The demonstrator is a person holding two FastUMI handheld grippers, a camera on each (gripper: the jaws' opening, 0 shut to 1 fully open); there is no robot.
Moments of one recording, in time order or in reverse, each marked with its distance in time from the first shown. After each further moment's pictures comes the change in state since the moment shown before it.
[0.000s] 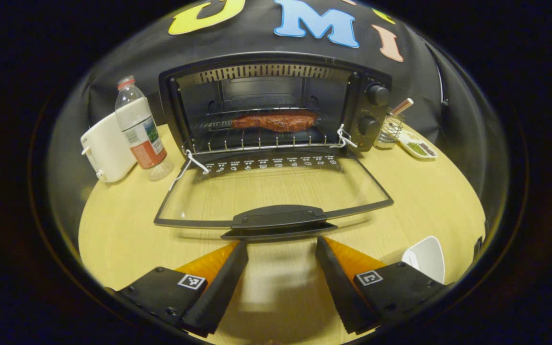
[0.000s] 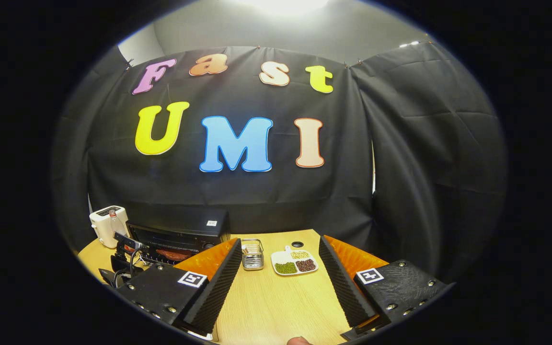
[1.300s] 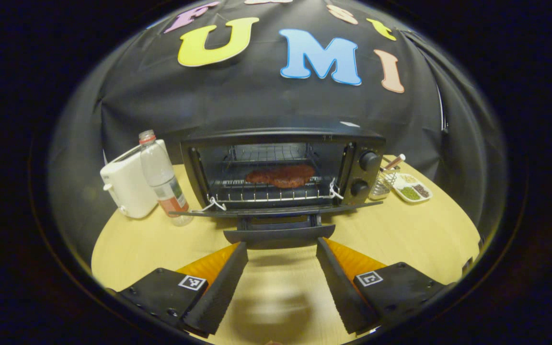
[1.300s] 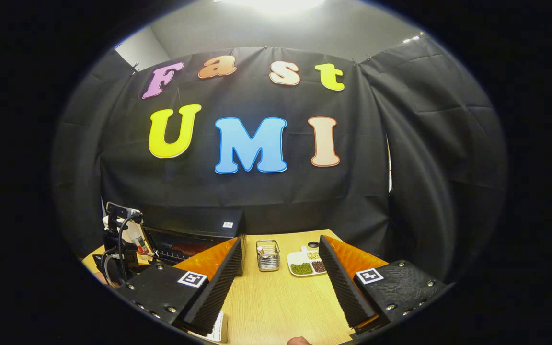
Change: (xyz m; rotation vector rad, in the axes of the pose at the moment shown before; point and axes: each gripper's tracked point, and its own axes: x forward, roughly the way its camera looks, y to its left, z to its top) left arm -0.060 0.001 0.077 -0.014 -0.255 0.048; right arm 0.004 0.020 0.004 0.026 0.001 0.100
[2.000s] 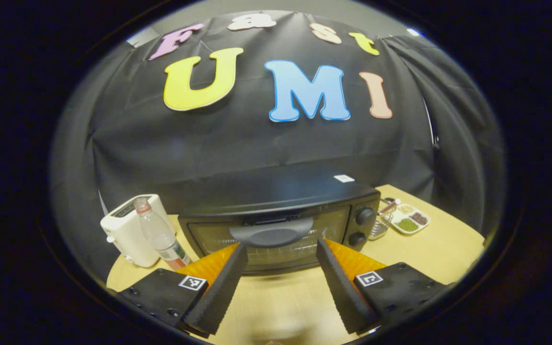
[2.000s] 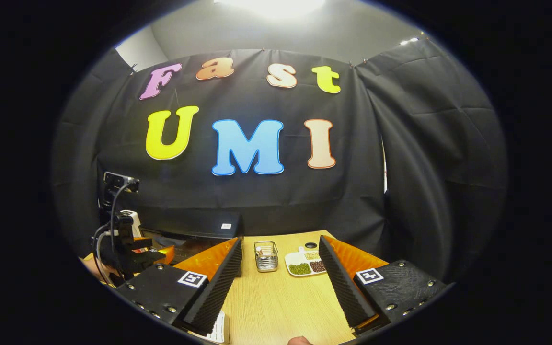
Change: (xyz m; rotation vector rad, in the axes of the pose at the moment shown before) left arm -0.005 -0.010 0.099 0.062 -0.256 -0.034; right arm -0.006 0.003 0.004 0.004 -0.032 -0.029
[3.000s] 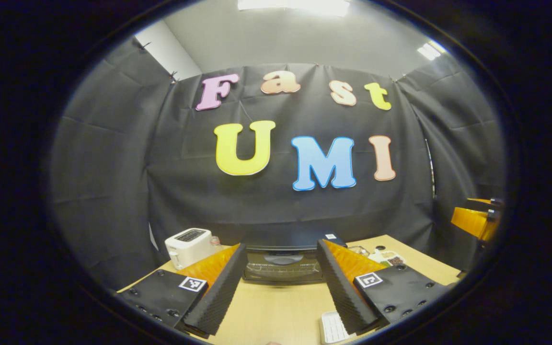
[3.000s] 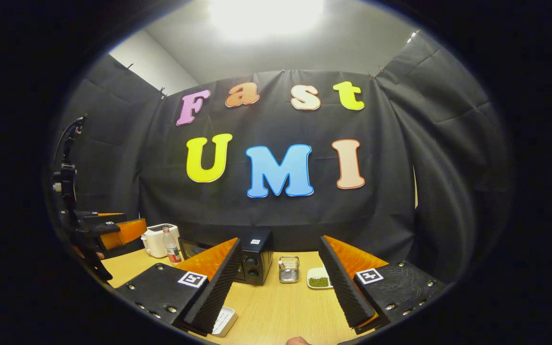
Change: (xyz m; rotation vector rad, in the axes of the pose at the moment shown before) left arm -0.238 -0.010 0.103 -0.064 -0.264 0.194; right arm -0.051 -0.020 0.037 0.019 -0.125 0.264
